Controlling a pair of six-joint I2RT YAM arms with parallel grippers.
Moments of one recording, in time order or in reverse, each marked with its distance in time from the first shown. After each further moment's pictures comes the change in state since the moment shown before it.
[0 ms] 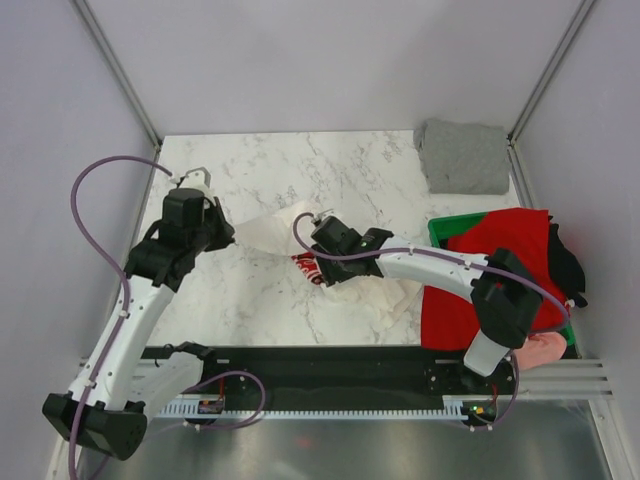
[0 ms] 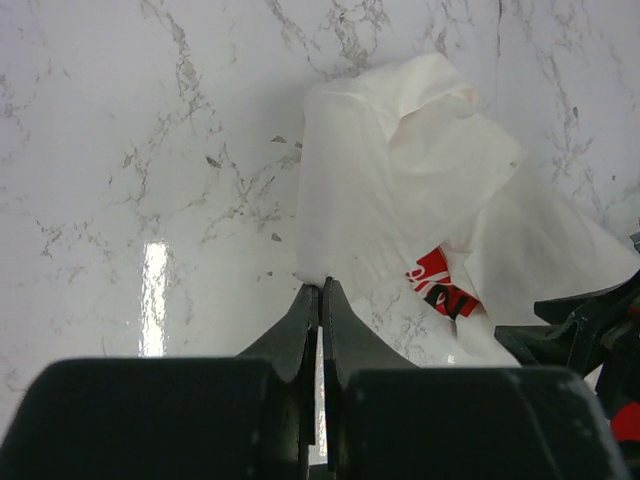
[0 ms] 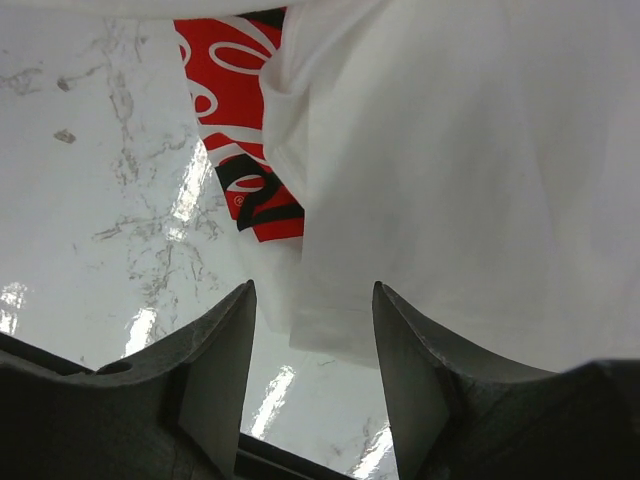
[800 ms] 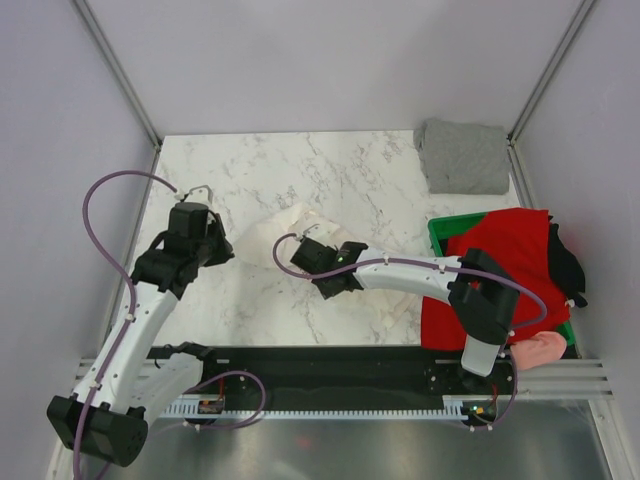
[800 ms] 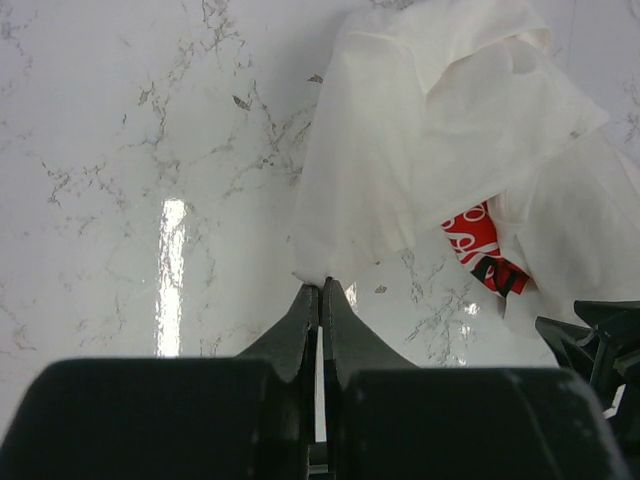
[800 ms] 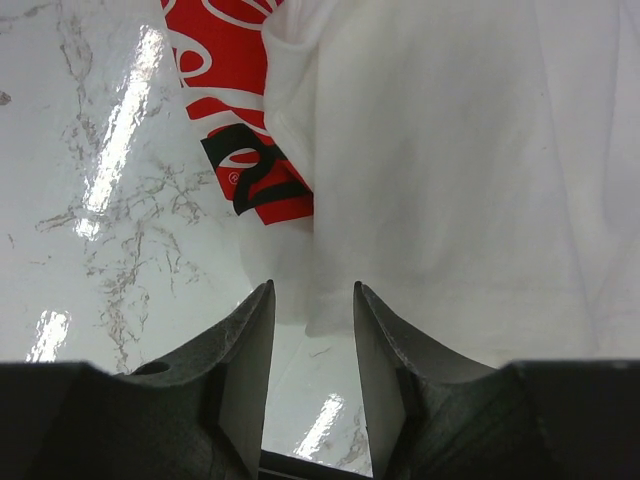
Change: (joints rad) left arm 0.025 -0.043 -0.137 -0.018 -0.006 0.008; right arm 0.133 0.118 0.069 -0.109 0.195 0.024
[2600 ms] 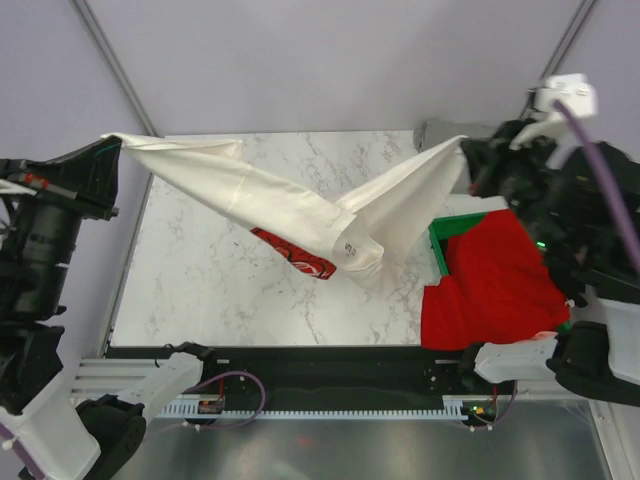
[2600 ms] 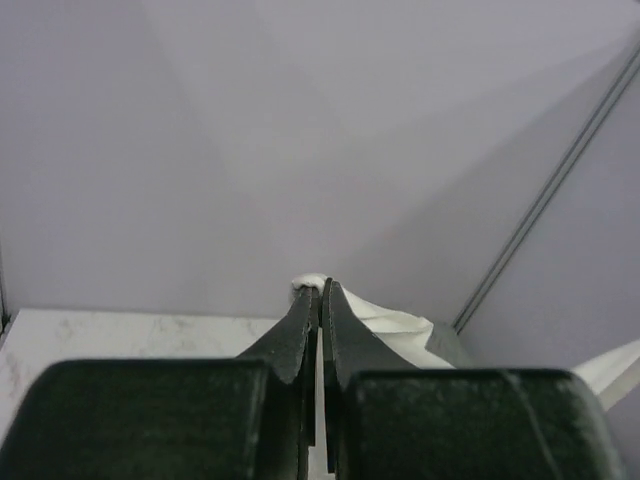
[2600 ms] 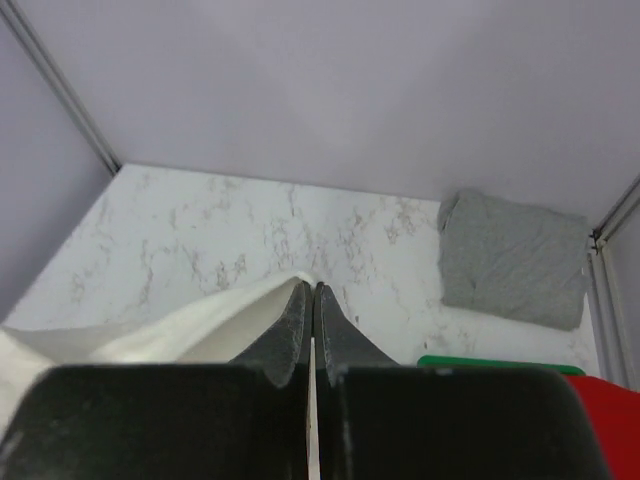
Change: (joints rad) left arm -0.026 0.052 1.123 -0.064 -0.009 0.084; right arm -0.085 -0.478 0.959 -0.390 0.357 -0.318
